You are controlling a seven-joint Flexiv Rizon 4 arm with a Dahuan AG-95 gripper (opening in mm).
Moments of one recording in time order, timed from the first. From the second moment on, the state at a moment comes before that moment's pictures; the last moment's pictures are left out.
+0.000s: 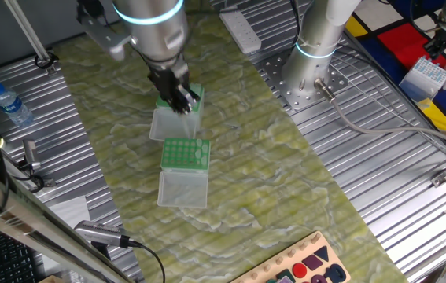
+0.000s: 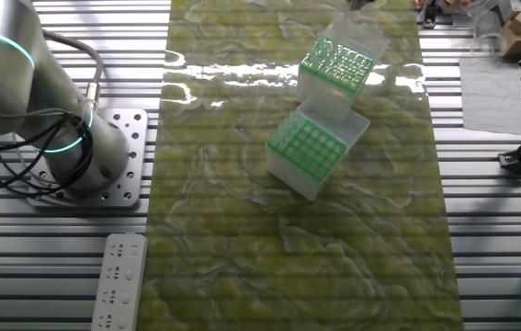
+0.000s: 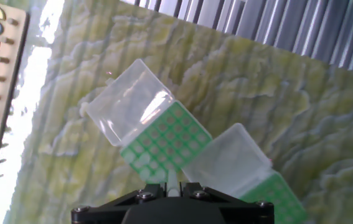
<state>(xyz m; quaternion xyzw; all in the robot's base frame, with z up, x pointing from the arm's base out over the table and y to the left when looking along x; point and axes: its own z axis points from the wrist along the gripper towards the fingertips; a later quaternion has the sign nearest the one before) 0.506 0.121 0.325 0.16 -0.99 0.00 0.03</state>
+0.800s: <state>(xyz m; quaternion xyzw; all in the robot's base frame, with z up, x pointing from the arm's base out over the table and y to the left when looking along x) 0.486 0.037 0.343 0.28 -0.96 0.03 0.05</state>
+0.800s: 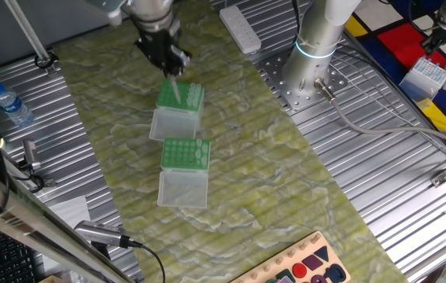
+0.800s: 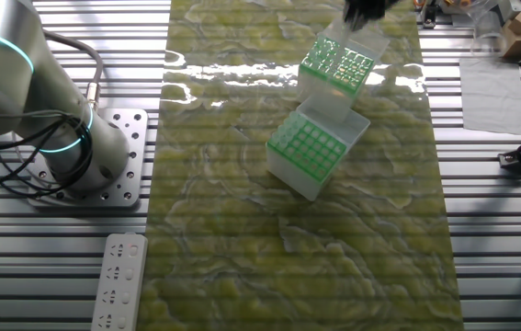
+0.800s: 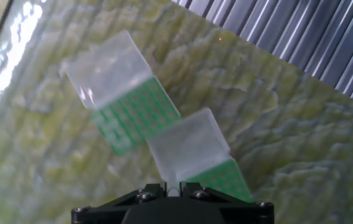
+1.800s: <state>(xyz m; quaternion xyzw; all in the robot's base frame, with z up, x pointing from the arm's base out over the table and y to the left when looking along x) 0.446 -0.024 0.302 0.34 -0.94 0.03 0.05</state>
